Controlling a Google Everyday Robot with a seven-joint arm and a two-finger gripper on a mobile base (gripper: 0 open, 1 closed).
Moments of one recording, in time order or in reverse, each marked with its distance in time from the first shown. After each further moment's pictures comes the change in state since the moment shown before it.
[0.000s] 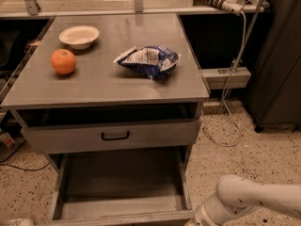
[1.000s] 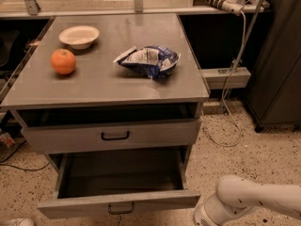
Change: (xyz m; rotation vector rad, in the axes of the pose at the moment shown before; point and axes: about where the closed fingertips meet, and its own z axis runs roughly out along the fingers) arm 0.000 0.000 0.000 0.000 0.000 0.000
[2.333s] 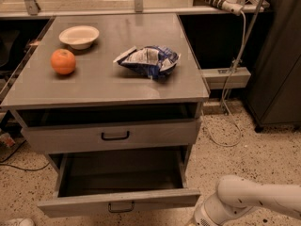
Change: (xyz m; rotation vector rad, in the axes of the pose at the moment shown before) arm 0.000 0.000 0.000 0.000 0.000 0.000
